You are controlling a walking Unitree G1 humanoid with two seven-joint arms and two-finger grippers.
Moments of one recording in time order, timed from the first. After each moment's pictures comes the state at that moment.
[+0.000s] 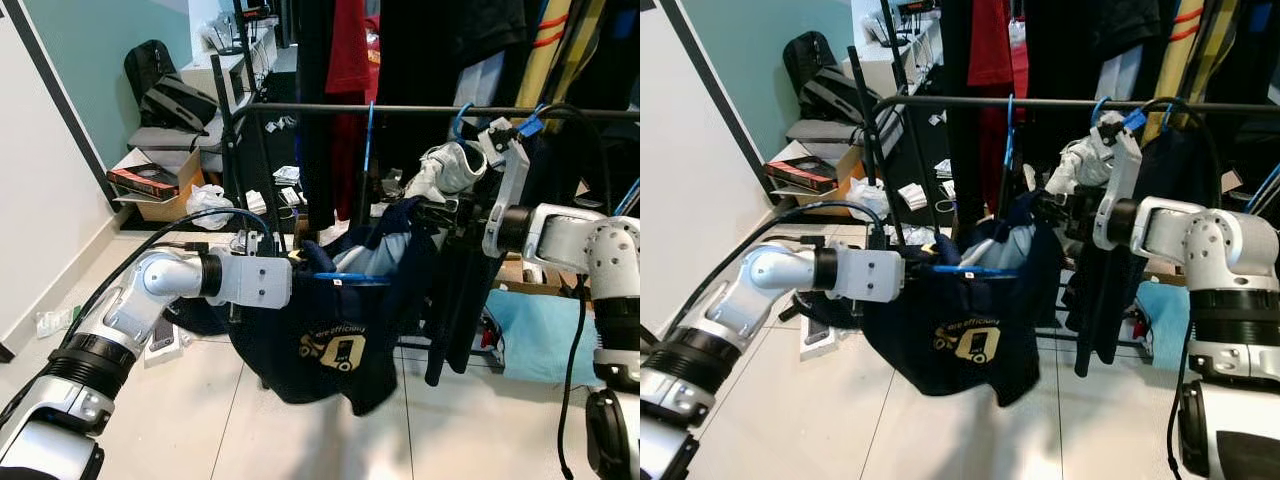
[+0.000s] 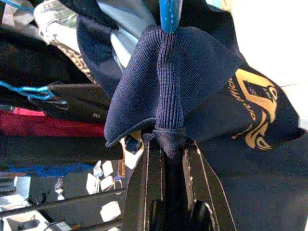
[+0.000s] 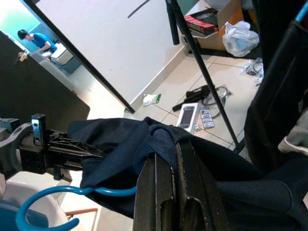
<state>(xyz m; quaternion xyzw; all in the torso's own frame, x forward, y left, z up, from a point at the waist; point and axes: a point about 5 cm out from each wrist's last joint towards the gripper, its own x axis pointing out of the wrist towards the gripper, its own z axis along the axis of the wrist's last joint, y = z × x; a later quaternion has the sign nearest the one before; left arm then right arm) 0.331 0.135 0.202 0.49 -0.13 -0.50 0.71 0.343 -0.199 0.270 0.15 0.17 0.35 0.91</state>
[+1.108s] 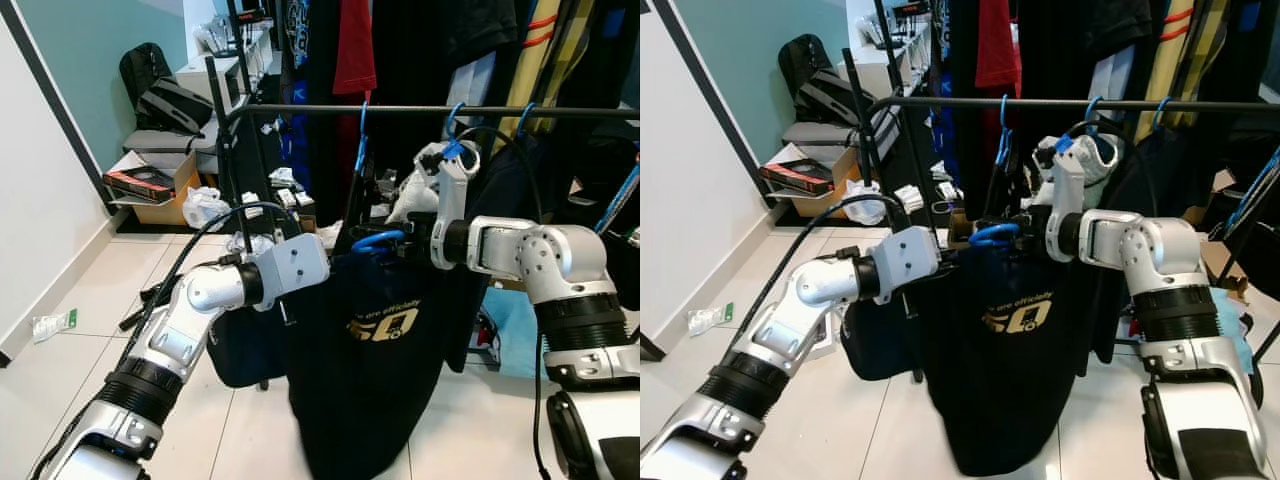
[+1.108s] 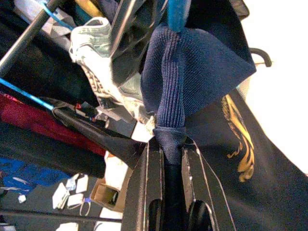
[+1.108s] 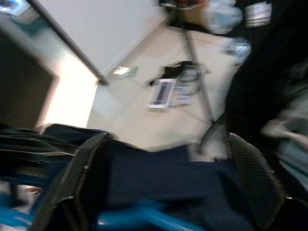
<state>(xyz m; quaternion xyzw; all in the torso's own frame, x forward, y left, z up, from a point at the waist) 0.326 0.092 0.195 0.33 -0.15 -0.46 0.81 0.359 -0.181 0.238 0.03 0.22 0.31 0.92</state>
